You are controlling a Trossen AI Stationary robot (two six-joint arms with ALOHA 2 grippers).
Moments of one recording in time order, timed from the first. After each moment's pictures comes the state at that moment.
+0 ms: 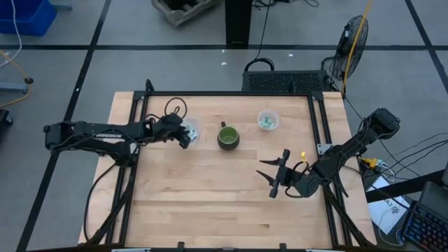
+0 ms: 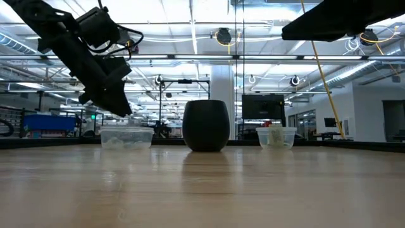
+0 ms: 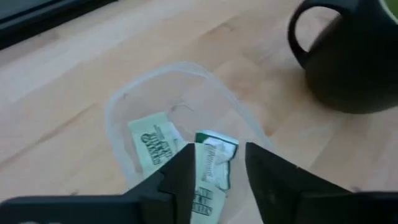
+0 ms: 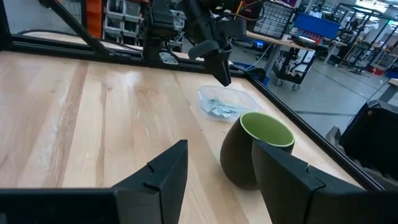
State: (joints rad) left arm 0.28 1.09 0.46 -0.15 -0.26 -0.48; right arm 0.65 1.28 0.53 0.36 1.02 0.10
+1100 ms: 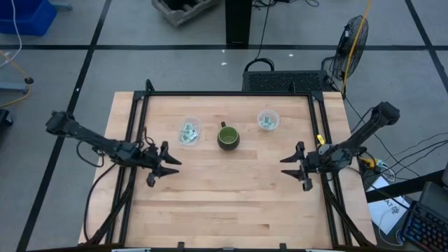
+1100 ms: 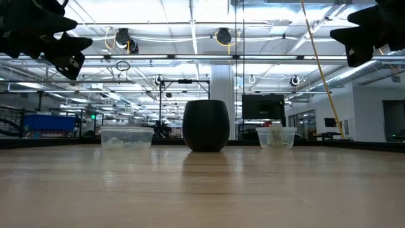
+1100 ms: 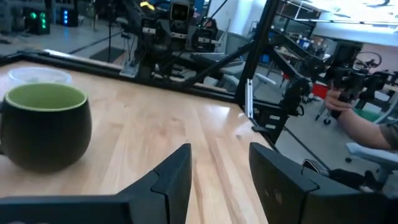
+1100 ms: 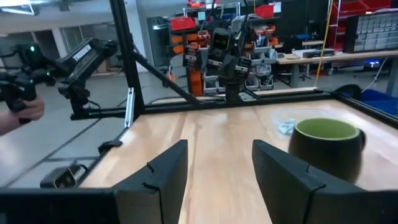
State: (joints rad) left arm -0.38 0.51 0.06 0.42 -0.16 -0.29; right arm 0.70 0.47 0.07 0.42 0.65 0.12
